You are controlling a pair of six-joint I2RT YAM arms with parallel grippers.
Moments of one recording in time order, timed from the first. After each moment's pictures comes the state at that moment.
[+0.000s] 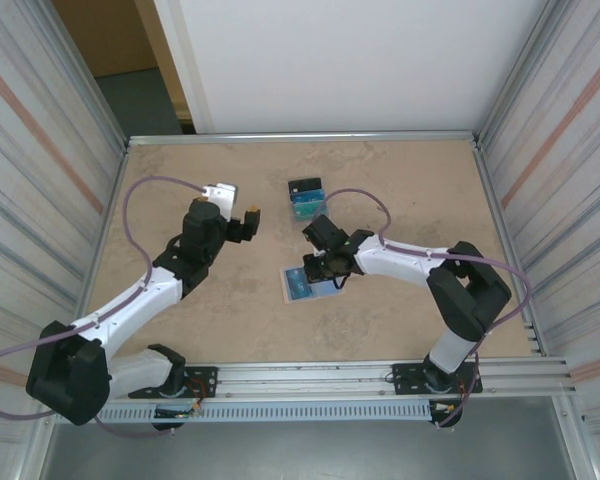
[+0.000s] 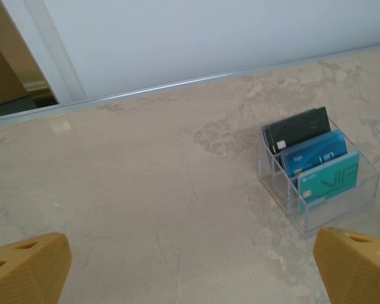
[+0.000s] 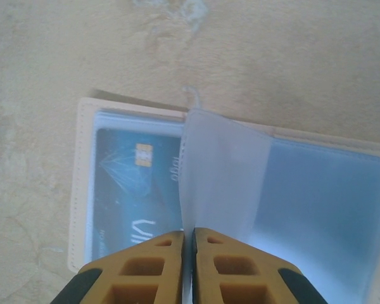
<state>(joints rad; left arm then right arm) -0.50 1.17 0.70 0.09 -0.27 -0.02 0.81 1.68 1.02 -0.45 -0.07 0.56</state>
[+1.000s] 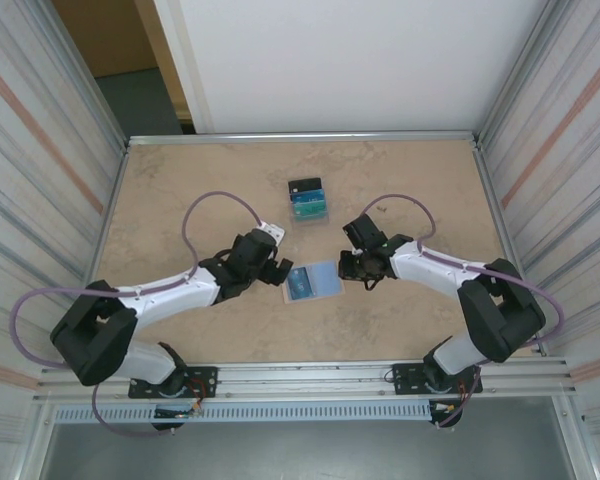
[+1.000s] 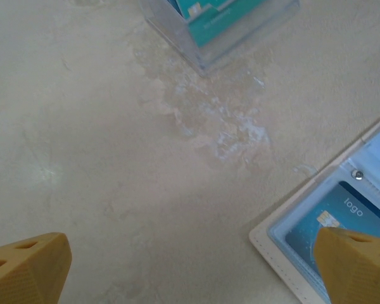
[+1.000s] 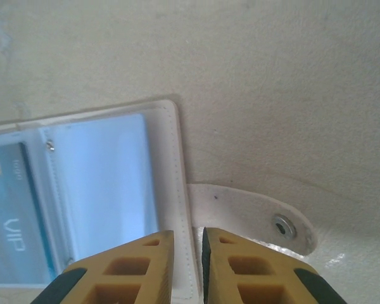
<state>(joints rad) -0.78 1.40 0.71 -0.11 -0.34 -0.09 0.62 1.49 0.82 -0.44 -0.06 0.63</state>
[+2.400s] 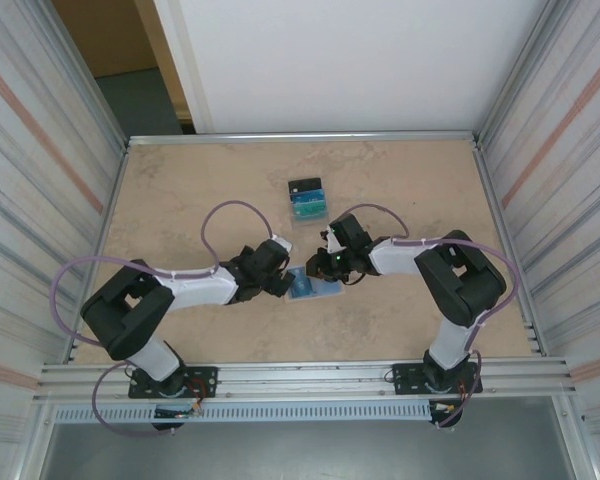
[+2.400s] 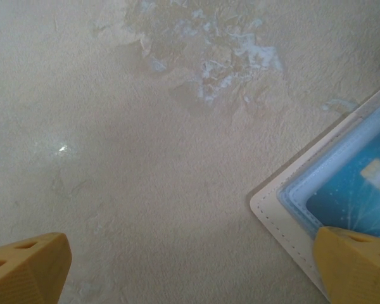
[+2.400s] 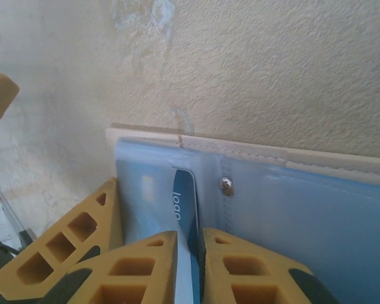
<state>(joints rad) -0.81 1.58 0.70 -0.07 -0.38 -0.08 0.63 1.77 0.83 -0.02 -0.51 0.78</state>
